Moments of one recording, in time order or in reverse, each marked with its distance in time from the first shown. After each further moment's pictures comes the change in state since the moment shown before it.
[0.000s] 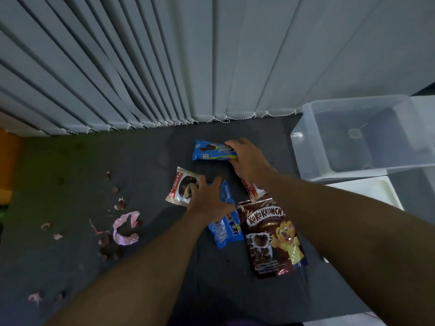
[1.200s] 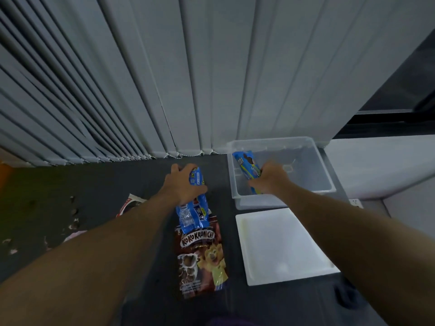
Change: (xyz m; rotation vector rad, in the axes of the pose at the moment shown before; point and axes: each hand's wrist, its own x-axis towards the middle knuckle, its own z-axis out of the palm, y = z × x) left_hand -0.008 0.155 -0.039 -0.126 0.324 0.097; right_hand -0.084 0.172 -0.168 0.007 0.056 0.391
